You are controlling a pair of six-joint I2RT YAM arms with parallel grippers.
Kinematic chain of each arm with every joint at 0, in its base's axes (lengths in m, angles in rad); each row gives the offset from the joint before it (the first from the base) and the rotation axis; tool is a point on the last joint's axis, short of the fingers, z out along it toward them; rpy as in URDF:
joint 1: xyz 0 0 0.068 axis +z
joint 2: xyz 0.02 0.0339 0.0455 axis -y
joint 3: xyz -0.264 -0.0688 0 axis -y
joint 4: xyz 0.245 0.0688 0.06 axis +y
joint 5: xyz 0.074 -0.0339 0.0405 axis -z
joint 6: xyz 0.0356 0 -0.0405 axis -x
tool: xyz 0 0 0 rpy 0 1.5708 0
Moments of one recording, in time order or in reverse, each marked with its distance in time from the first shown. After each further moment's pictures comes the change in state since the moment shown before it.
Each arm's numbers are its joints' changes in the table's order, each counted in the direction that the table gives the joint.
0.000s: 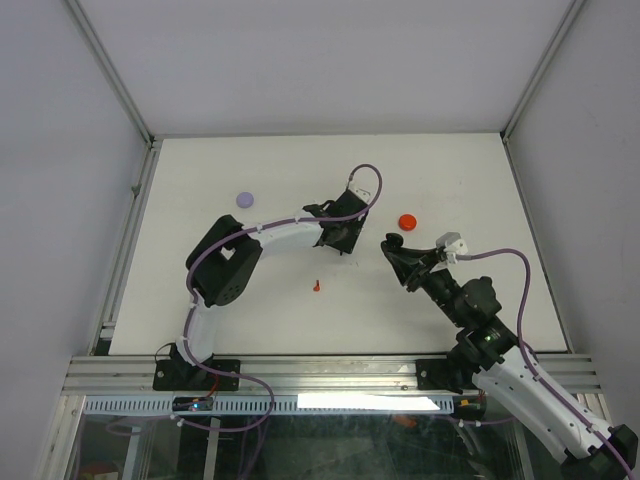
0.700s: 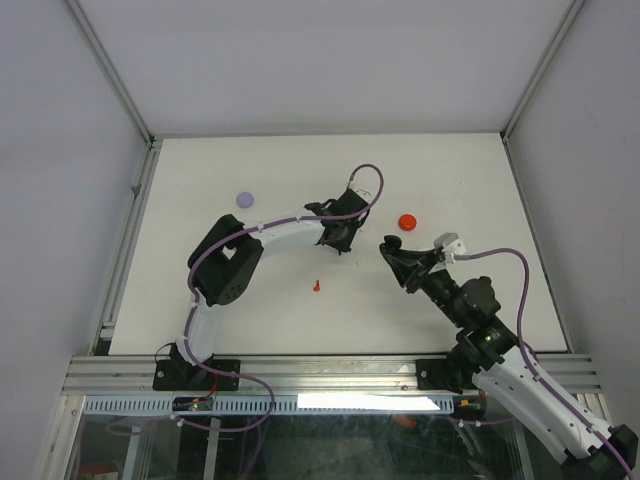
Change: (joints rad) left arm 0.000 -0.014 0.032 0.057 -0.007 -0.004; right arm 0.000 0.001 0.000 0.014 -0.018 0.000
